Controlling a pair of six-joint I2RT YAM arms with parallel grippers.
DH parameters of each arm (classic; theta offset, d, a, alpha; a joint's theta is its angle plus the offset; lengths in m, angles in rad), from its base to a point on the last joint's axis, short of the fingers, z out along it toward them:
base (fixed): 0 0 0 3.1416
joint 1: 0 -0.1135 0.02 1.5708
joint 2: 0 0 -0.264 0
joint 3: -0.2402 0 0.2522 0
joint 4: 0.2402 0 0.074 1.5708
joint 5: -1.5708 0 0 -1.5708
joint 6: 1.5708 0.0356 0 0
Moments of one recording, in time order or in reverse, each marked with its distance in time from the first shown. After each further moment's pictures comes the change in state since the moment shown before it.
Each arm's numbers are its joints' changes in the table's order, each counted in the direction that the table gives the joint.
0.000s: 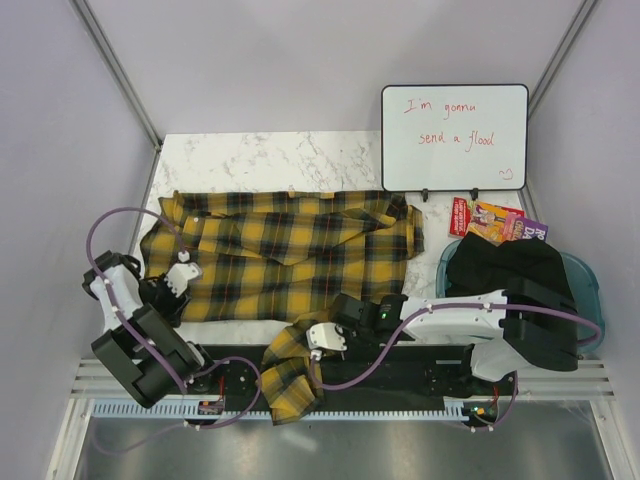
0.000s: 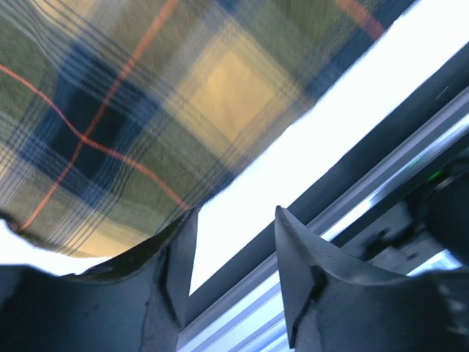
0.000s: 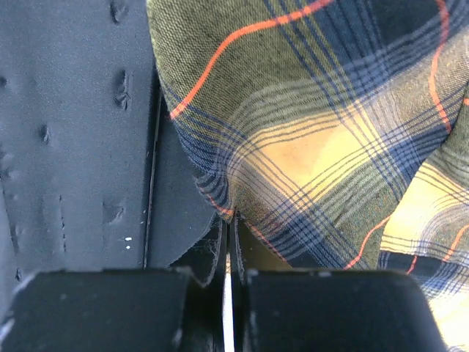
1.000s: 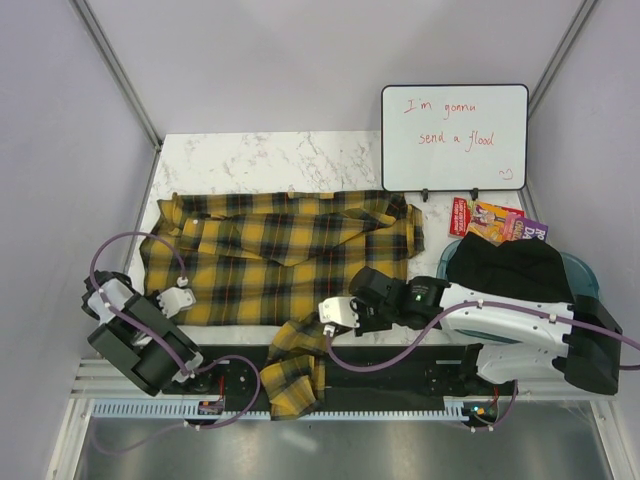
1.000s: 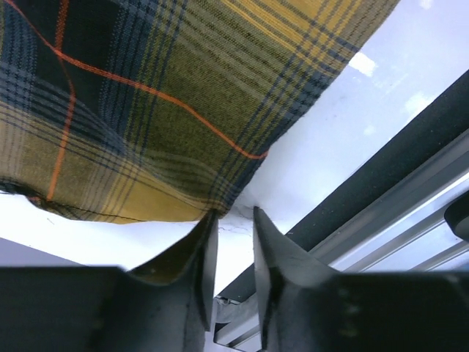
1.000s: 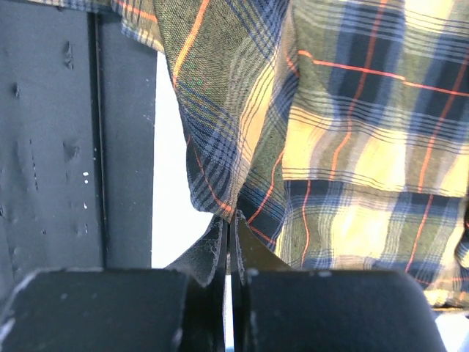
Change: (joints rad) left arm -0.170 0.045 0.141 -0.281 0.188 0.406; right arm 0.109 -0.243 -0.088 0.180 -0.018 -0.051
